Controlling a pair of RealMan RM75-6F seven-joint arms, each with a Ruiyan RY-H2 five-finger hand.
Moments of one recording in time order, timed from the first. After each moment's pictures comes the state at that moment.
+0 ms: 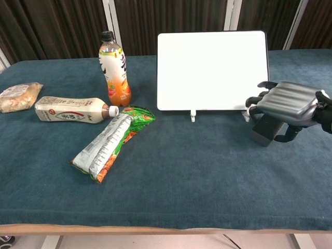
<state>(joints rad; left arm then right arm) -0.15 -1.16 -0.02 -1.55 1.56 1.46 -0.01 0.67 -1.52 0.01 -1.28 -1.29 0.95 -0.72</state>
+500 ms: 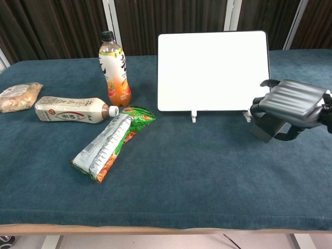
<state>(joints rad) -0.15 -1.15 -0.01 -1.55 1.57 1.47 -0.02 0.64 -1.54 -0.01 -1.22 -1.40 1.04 -0.66</state>
